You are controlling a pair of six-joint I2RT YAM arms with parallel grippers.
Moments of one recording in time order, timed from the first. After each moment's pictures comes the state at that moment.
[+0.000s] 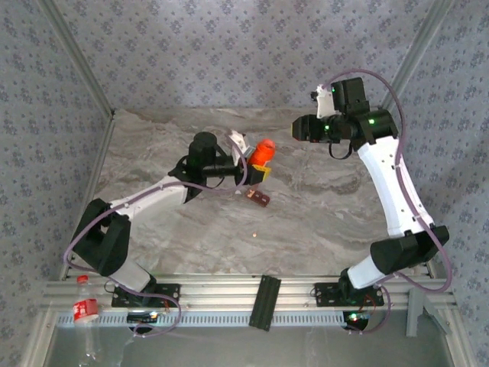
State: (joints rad) left arm -0.65 1.56 1.04 0.31 0.74 -0.01; right arm 0.28 1.52 1.83 -1.11 -0.33 0.21
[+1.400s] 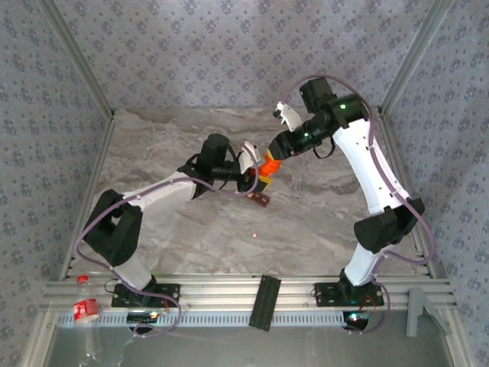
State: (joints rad) left arm -0.67 1.65 1.11 0.11 0.72 0.27; right arm 0.39 1.73 2.05 -1.43 -0.50 -0.15
